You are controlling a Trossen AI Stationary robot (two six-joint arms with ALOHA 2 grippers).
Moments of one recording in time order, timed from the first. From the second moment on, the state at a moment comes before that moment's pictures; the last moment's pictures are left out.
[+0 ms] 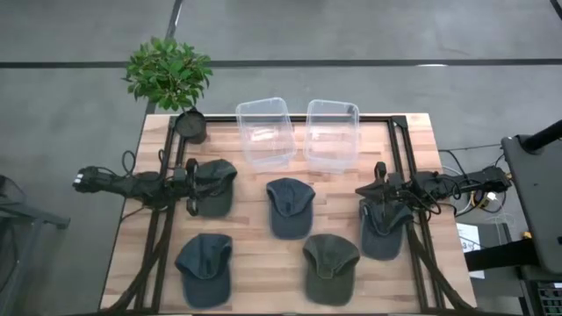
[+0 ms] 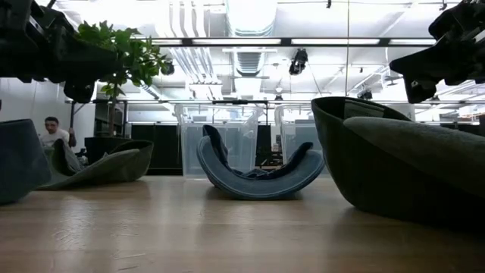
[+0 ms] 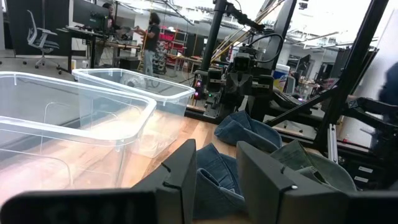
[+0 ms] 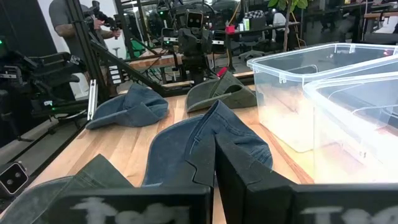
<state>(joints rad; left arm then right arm) -0.22 0.00 0.01 0.04 -0.39 -0.19 0.20 0.05 0.03 -0.03 0.21 0.18</state>
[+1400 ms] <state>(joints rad) -0.22 0.00 0.01 0.04 -0.39 -0.19 0.20 0.05 0.09 -0.01 0.21 0.52</state>
